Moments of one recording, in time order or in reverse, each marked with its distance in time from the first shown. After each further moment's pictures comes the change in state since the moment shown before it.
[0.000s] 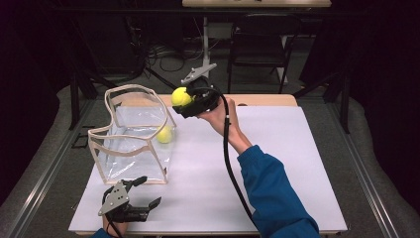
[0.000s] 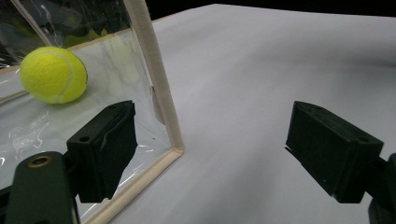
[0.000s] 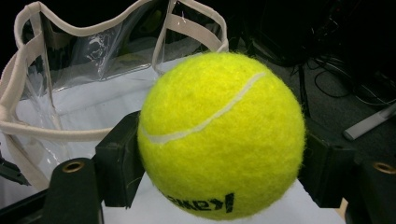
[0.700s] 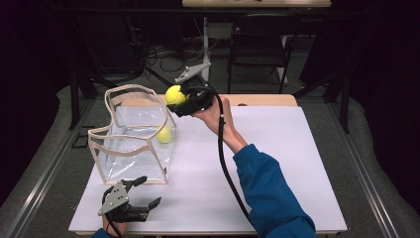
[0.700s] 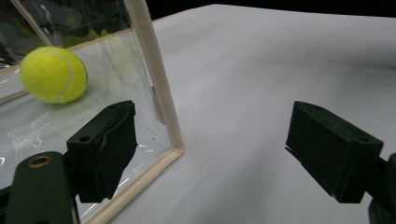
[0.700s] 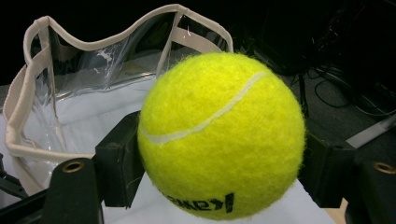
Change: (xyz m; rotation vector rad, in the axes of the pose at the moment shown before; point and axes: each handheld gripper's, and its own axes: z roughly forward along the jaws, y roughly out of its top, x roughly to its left) left arm 0.000 0.000 0.000 -0.003 -0.007 -0.002; right arm 0.007 0.010 0.006 -0.031 0.002 -0.017
